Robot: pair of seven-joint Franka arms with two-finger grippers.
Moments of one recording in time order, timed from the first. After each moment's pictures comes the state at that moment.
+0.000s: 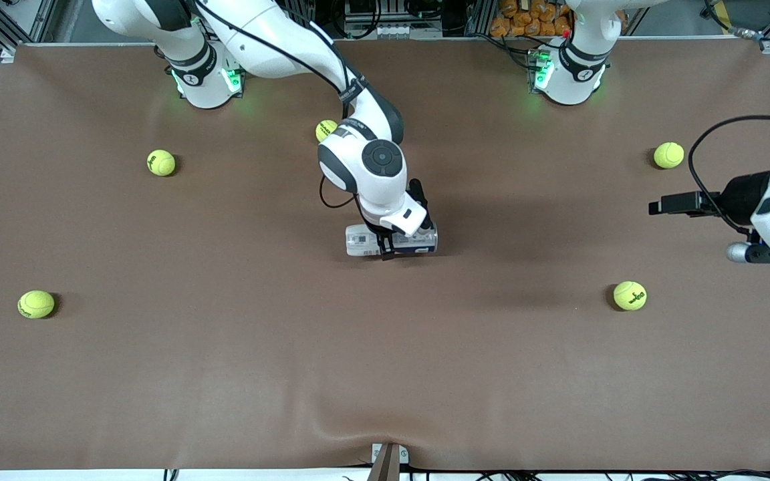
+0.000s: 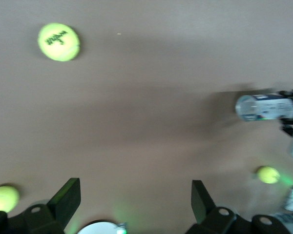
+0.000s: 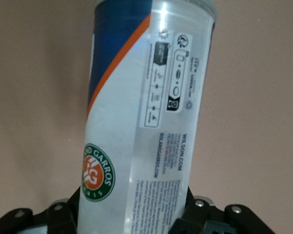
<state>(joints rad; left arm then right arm) 0.12 0.27 -0.02 -1.51 -0.33 1.46 0.07 0.85 0.76 -0.07 -1.47 -0.03 2.28 -0.95</state>
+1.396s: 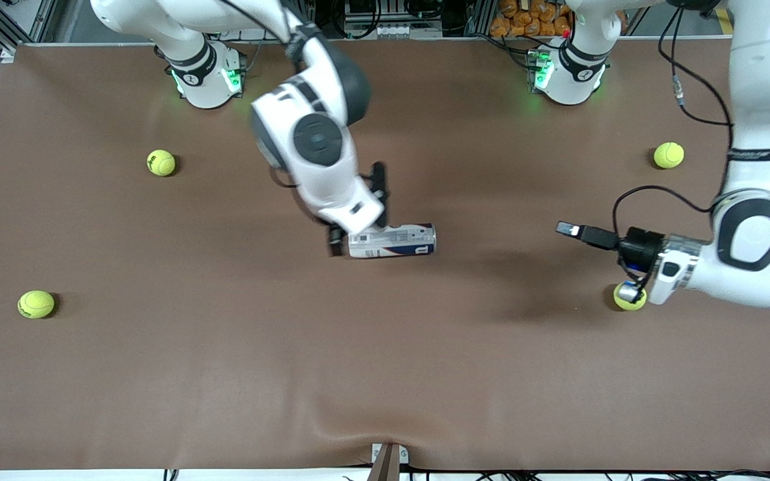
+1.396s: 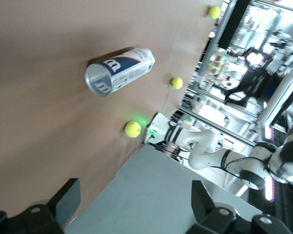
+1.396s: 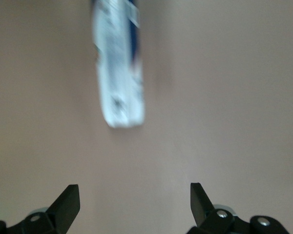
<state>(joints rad) 0.11 0.61 -0.06 -1.60 -0.97 1.38 0.34 0.71 0.53 -0.16 -1.33 0.06 1.77 -0.98</state>
